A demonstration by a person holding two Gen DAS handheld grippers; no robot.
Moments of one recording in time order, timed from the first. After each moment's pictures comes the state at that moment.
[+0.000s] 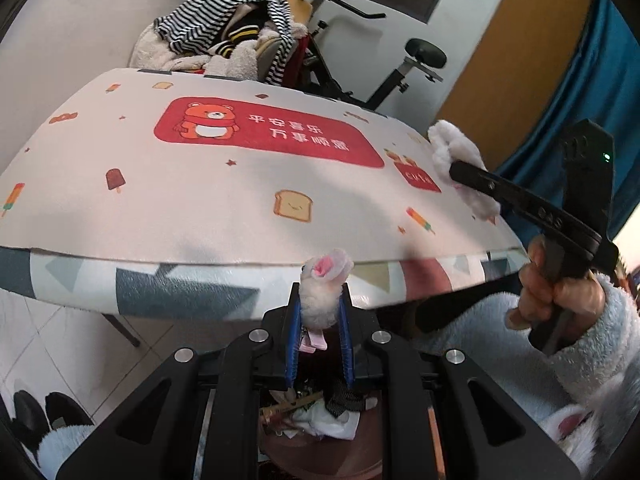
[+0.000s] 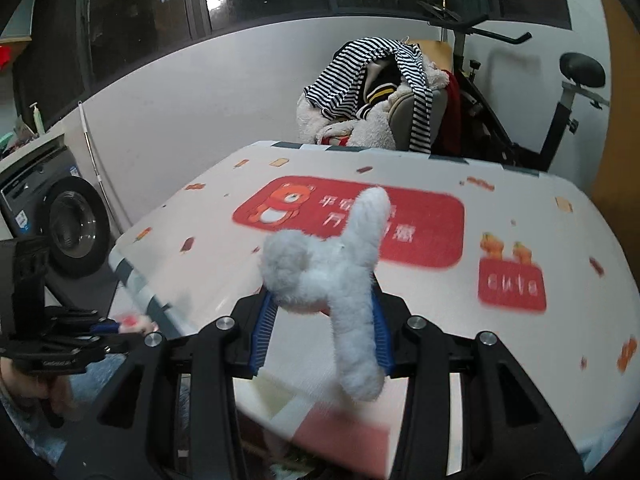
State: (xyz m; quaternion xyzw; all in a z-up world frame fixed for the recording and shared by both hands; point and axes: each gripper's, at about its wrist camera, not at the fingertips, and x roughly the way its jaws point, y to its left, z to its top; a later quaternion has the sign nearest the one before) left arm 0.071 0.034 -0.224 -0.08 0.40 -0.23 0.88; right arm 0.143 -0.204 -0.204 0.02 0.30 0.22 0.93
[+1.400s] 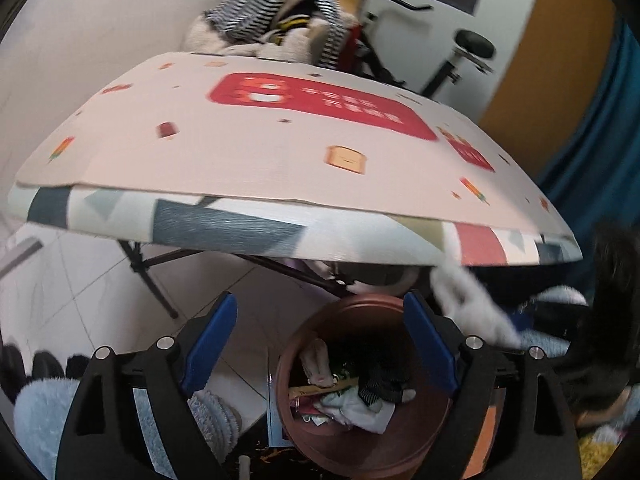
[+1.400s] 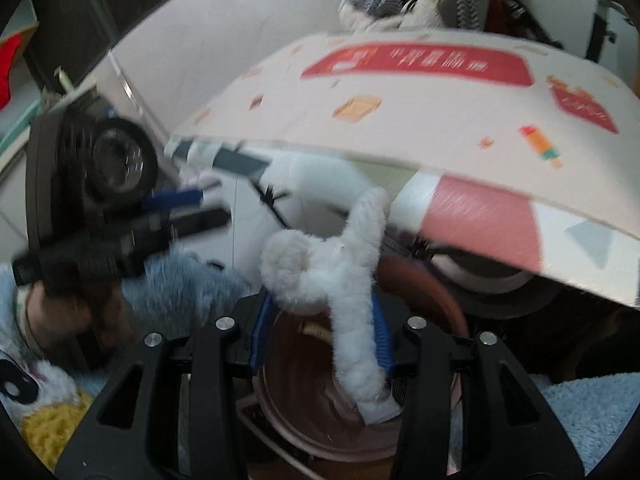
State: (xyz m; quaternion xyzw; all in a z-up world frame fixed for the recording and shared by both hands) left arm 0.051 0.036 -0.261 -0.07 0.42 -0.11 0.90; right arm 0.053 -0.167 -0.305 0.03 0.45 0.31 0.84
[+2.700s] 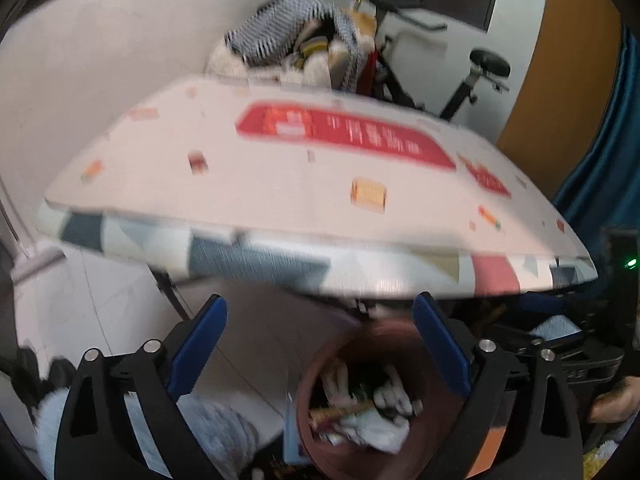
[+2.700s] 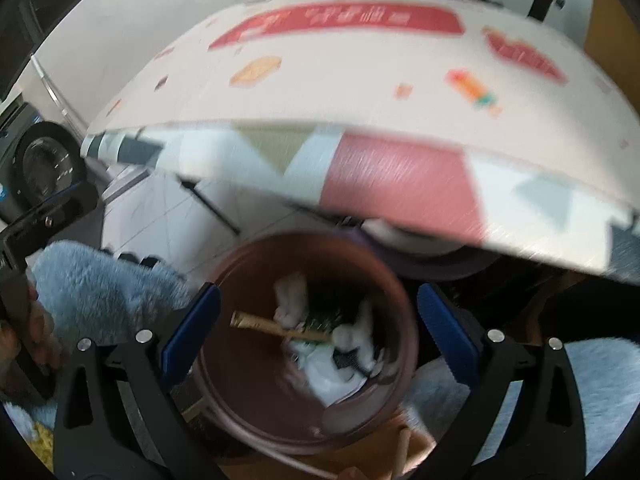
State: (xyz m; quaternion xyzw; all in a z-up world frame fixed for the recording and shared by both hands) left arm 0.046 0.039 -0.231 -0.04 0.36 -0.07 0.93; right arm 0.077 -0.183 -0.319 0.02 0.50 0.16 0.85
